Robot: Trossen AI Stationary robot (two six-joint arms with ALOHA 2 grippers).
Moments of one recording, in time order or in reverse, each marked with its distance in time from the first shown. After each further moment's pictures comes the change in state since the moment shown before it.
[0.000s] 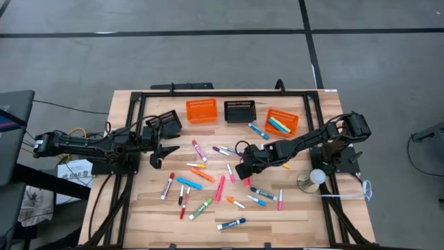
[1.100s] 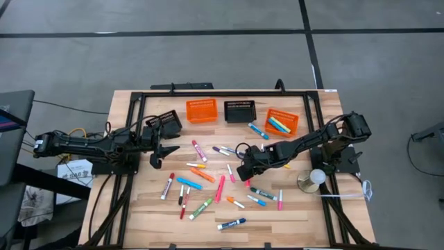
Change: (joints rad) left arm 0.000 0.000 0.000 0.000 0.000 0.000; right arm 0.015 0.000 0.000 -0.044 0.021 -0.008
